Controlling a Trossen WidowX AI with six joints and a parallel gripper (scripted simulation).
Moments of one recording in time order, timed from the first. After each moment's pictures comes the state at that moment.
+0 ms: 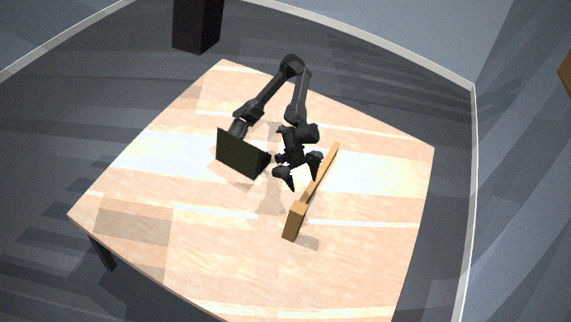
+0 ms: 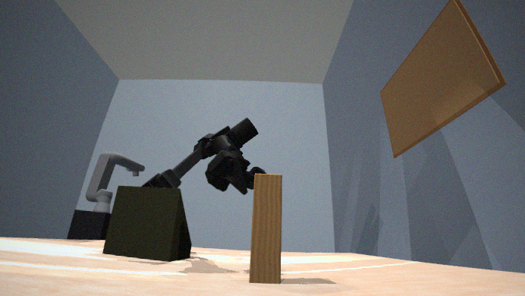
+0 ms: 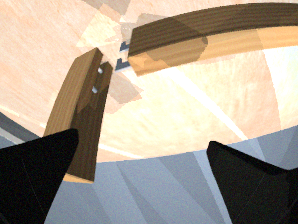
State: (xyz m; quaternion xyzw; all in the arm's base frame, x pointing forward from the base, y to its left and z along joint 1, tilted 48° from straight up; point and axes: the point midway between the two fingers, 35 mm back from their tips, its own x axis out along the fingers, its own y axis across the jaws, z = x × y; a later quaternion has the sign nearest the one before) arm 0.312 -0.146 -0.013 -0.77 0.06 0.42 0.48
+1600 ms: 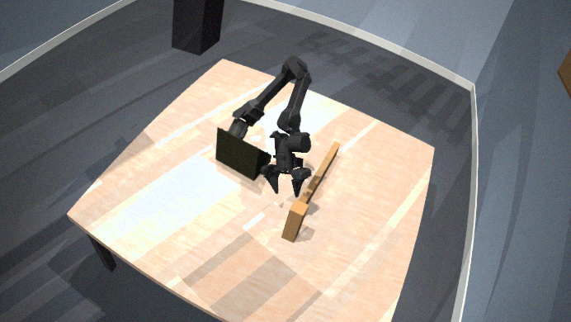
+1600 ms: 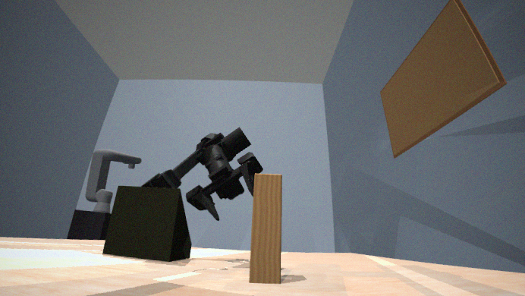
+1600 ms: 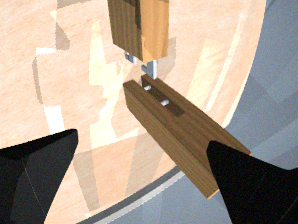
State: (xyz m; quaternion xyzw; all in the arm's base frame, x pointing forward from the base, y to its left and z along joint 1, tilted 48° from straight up) arm 0.278 -0.141 -0.064 -0.33 0.39 0.29 0.81
